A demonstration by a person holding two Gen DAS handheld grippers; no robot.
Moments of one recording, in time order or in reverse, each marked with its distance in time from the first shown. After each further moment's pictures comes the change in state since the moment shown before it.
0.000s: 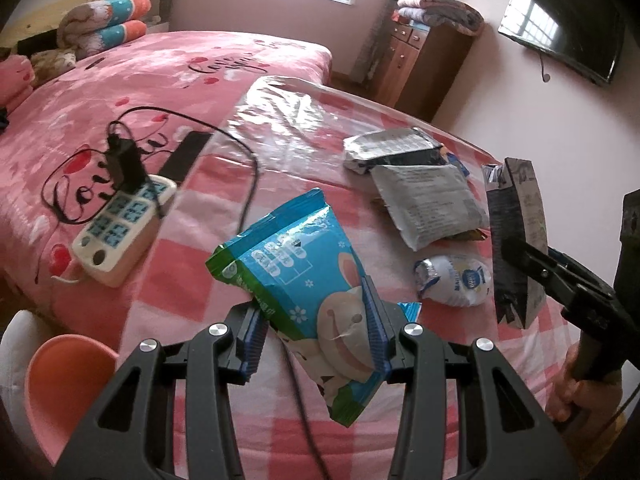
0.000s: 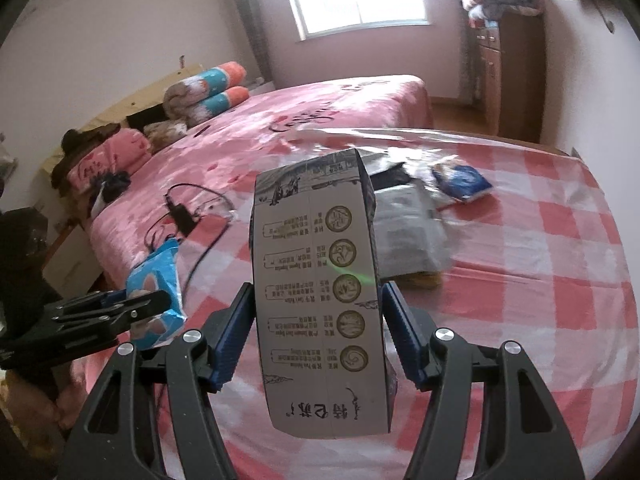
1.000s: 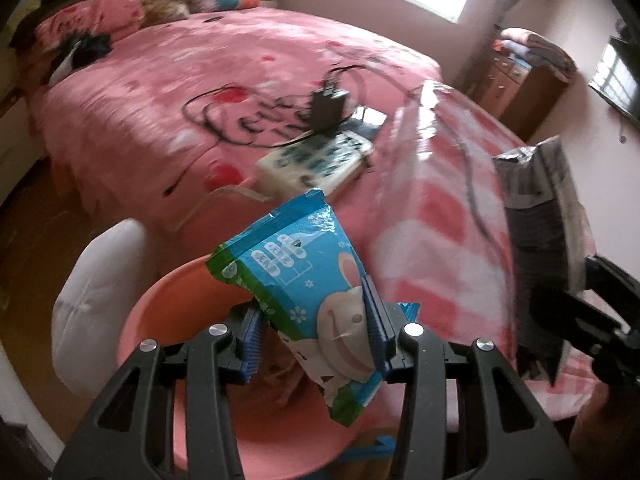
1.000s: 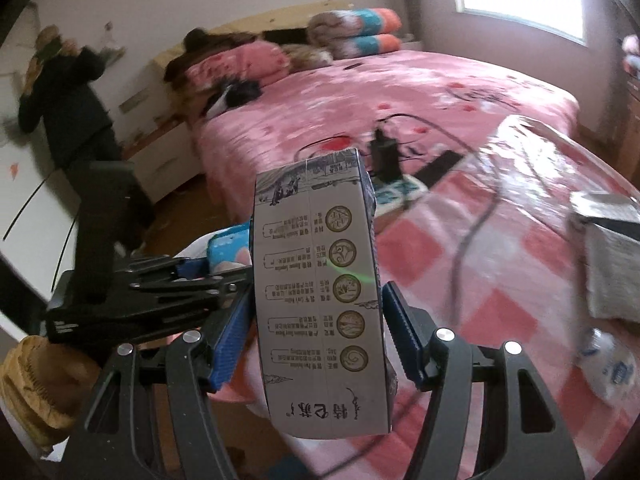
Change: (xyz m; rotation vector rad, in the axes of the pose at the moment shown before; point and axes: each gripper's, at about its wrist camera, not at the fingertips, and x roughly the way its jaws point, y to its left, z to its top) left arm -0.064 0.170 -0.071 -0.254 0.012 0.232; right arm 0.056 0.228 -0.031 -0.358 0.193 0.340
